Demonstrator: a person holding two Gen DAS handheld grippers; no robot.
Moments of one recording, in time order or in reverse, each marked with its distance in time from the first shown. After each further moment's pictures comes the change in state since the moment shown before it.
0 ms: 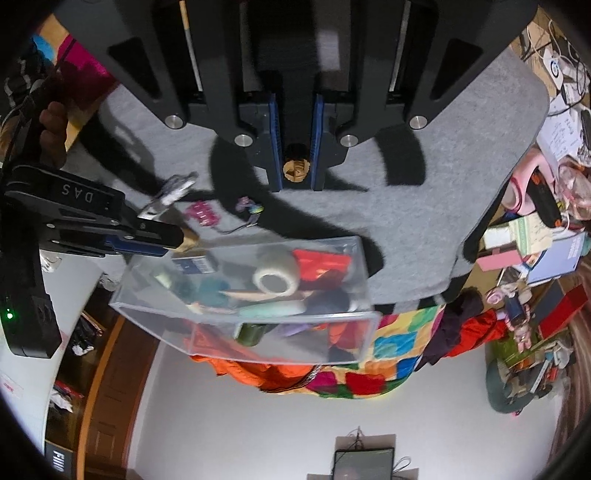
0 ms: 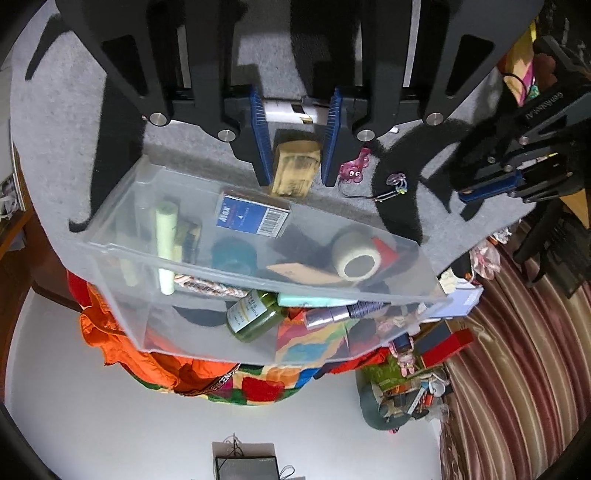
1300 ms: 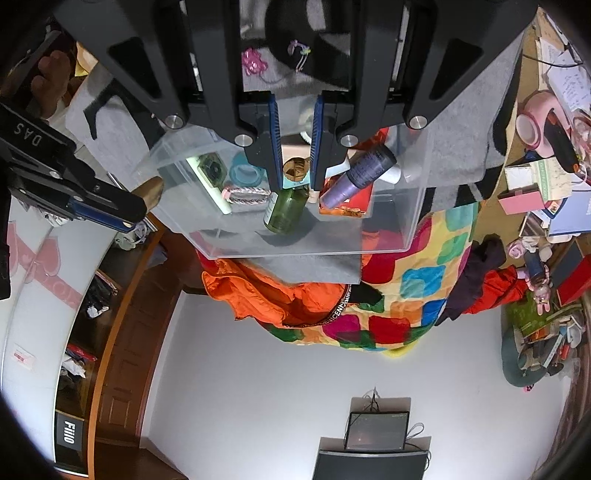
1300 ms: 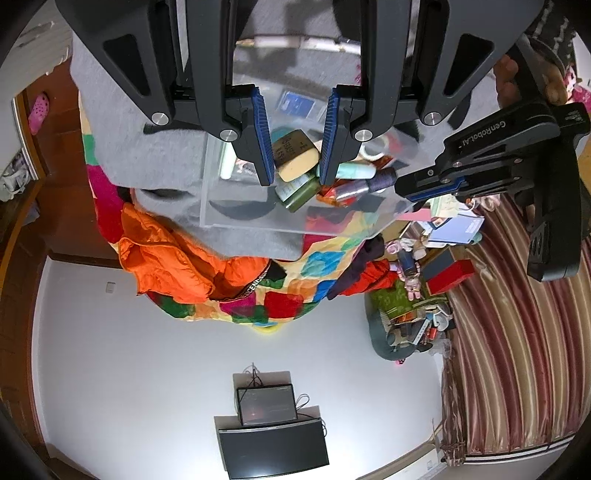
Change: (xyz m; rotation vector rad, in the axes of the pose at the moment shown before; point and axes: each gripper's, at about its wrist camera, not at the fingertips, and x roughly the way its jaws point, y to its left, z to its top) left arm 0.015 -0.021 0.108 -0.011 -0.142 -0.064; right arm -0.074 -0.028 0.064 0.025 -0.266 -0.042
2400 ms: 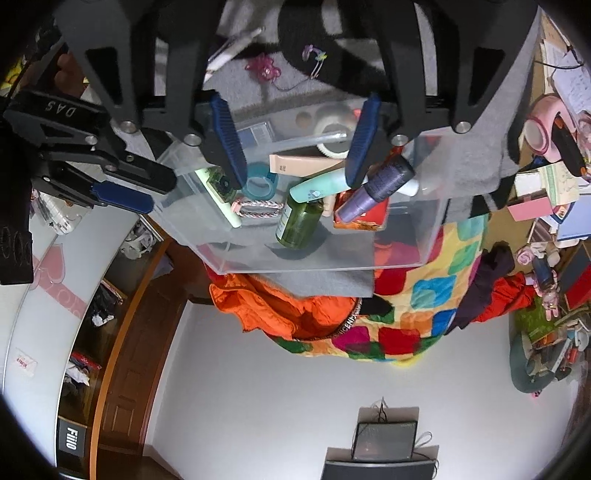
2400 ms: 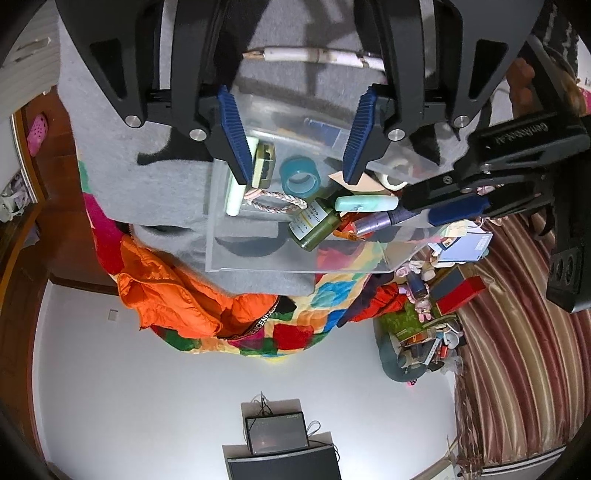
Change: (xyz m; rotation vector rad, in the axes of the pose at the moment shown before) left arm 0.002 -0.010 -0.010 0.007 0.033 -0.021; right arm 0.020 -0.017 -0.025 0.029 0.100 -0.002
